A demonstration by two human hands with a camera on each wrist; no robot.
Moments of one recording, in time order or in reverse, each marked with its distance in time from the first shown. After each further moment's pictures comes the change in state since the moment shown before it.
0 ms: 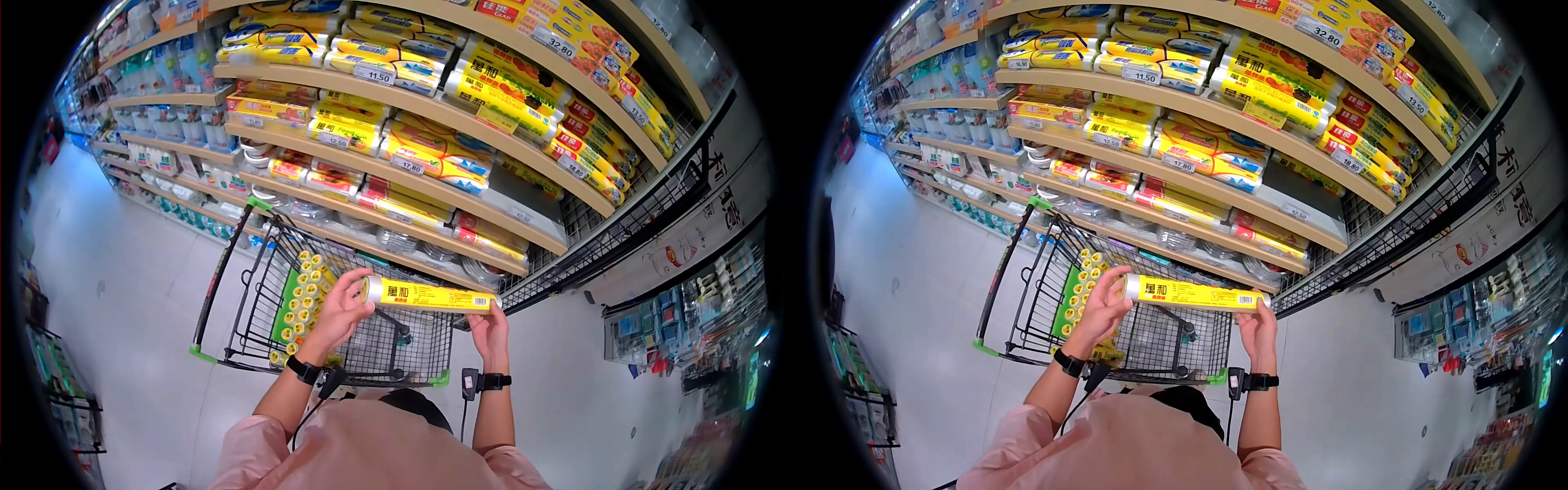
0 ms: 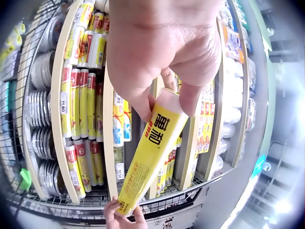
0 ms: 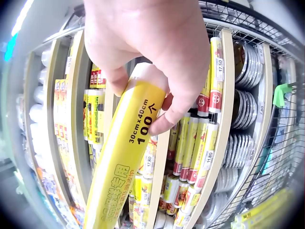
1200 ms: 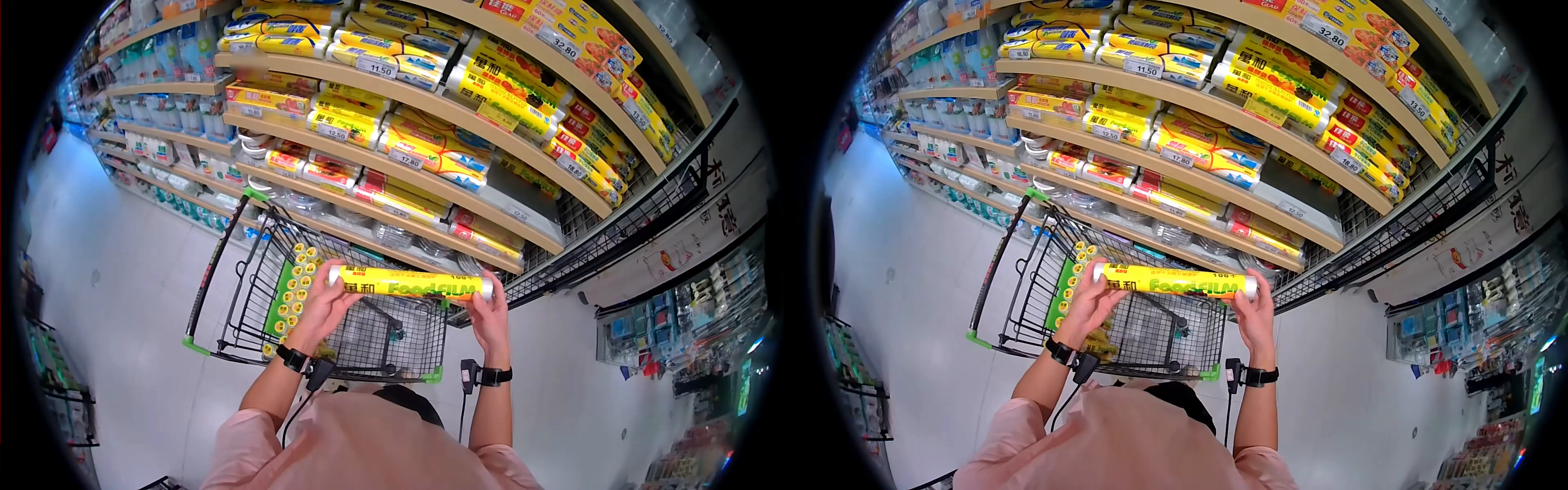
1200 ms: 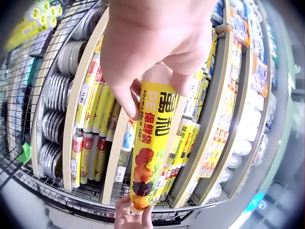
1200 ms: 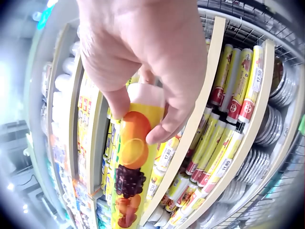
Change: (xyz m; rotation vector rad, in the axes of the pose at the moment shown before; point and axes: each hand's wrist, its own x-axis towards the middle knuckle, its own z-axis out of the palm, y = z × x) left_hand -0.002 -0.005 -0.034 -0.210 0.173 -0.026; right_hand -0.010 -0.021 0.065 -0.407 -0.165 -0.150
